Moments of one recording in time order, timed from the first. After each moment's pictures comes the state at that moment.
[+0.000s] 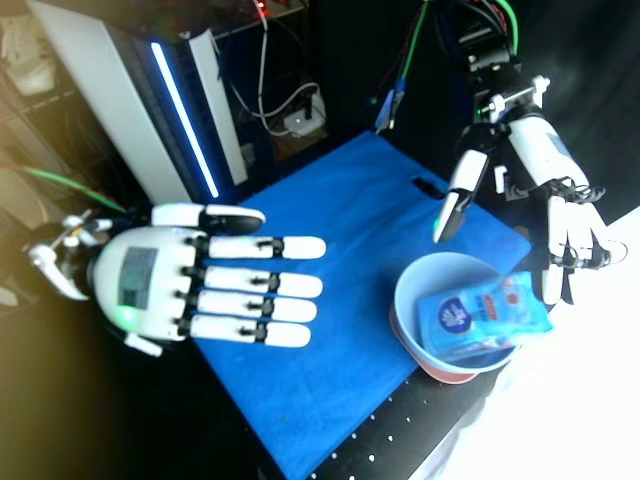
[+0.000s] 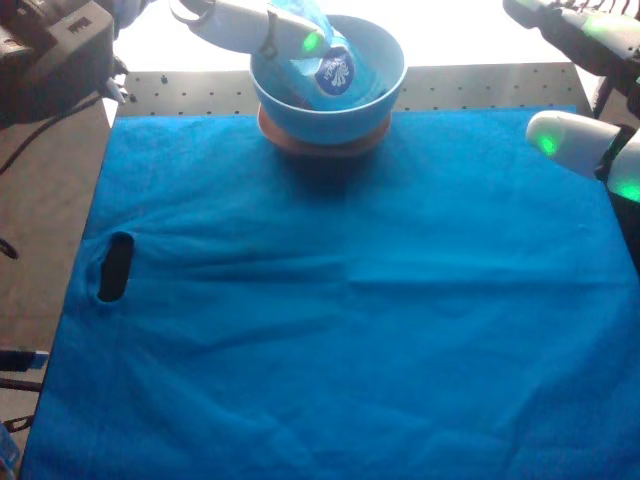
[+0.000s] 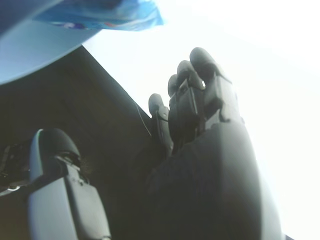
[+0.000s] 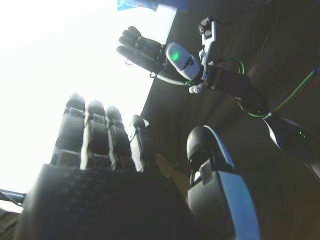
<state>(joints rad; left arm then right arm) 0.41 -1.36 1.72 0.20 -0.46 0.50 -0.98 -1.03 1.25 0.08 1.18 -0.47</state>
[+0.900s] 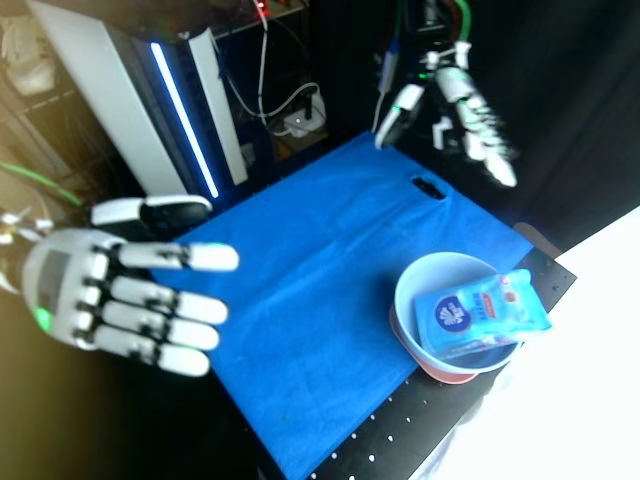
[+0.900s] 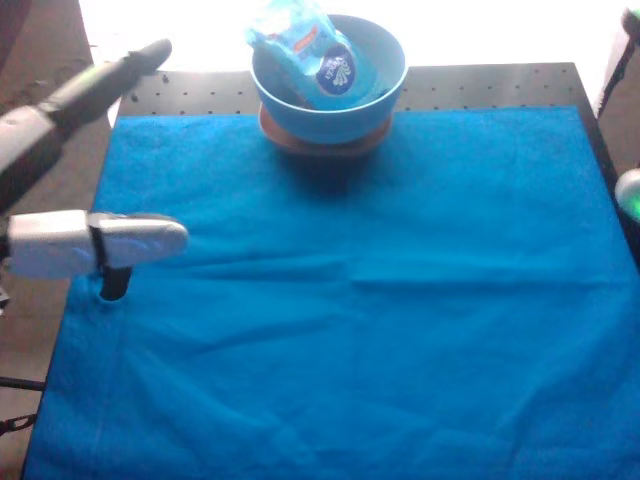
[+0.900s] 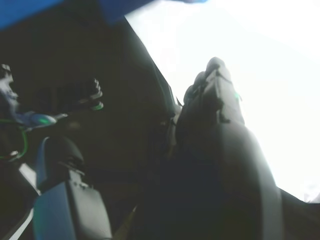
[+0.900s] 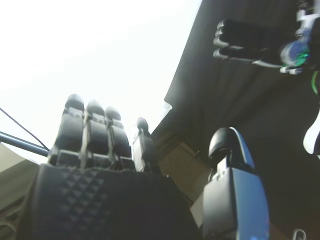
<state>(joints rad) 1.11 -0.97 1.16 -0.20 -1.27 0.58 -1.30 -0.95 1.06 0.32 1.52 -0.47</state>
